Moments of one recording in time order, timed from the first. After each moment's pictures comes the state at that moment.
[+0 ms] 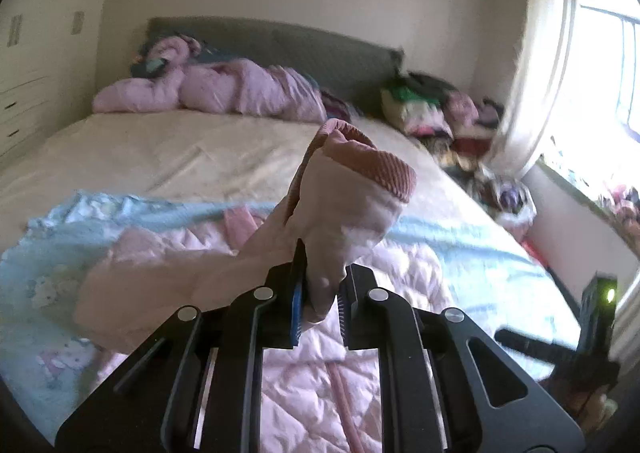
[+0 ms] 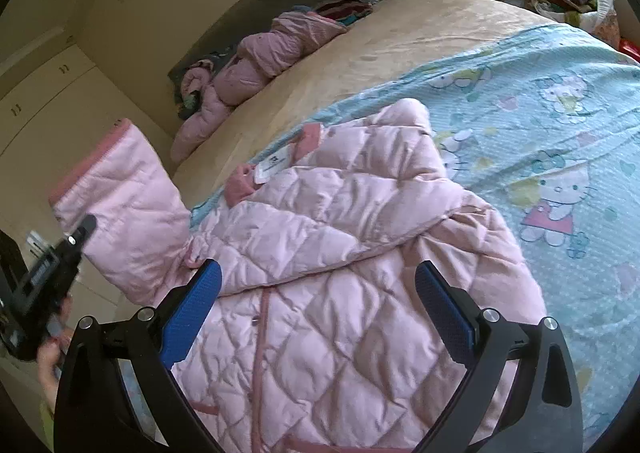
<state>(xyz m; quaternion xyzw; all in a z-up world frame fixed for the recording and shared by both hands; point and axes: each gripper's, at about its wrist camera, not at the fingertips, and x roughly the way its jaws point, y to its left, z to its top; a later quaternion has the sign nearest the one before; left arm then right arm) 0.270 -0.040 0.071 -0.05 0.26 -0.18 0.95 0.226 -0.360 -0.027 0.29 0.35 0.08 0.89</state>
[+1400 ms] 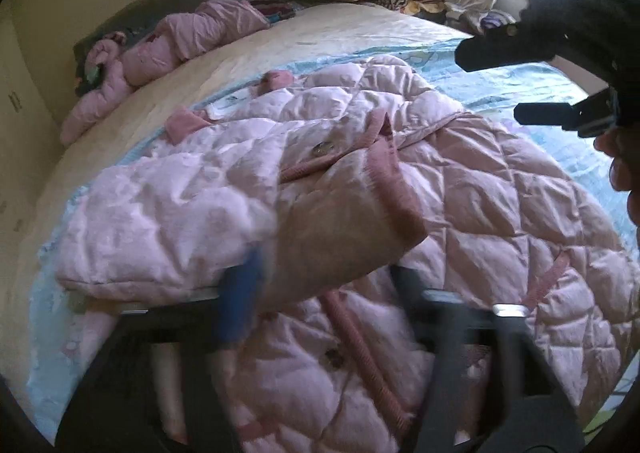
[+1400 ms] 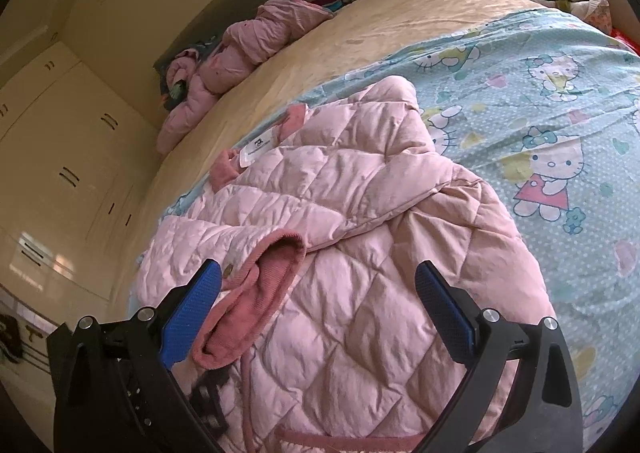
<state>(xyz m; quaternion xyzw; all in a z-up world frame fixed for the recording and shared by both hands) 0.203 -0.124 -0.049 0.20 0.37 -0.18 0.89 0.226 -0.352 -0.041 0.29 0.38 0.07 0.88</state>
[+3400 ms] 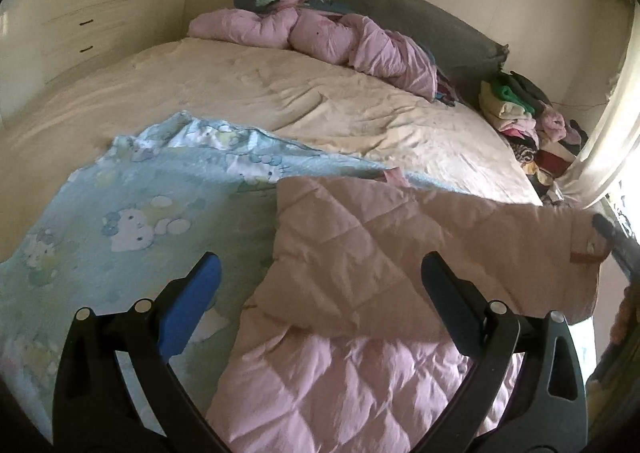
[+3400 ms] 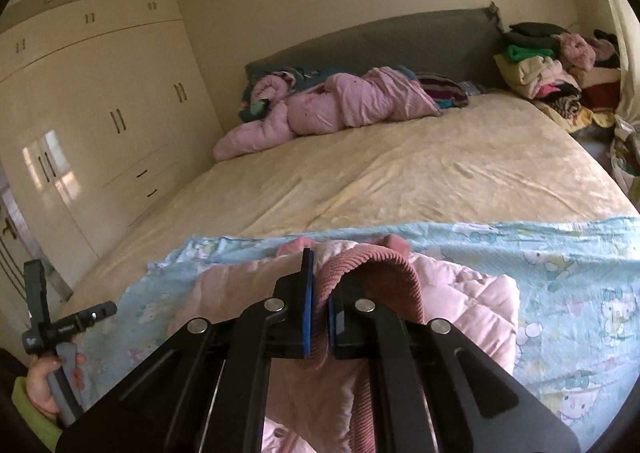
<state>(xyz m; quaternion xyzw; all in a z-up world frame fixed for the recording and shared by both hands) 0.311 0.139 0.041 -0.13 0.36 -0.04 0.92 0.330 -0.279 0.079 0.11 0.25 0.16 0.95</state>
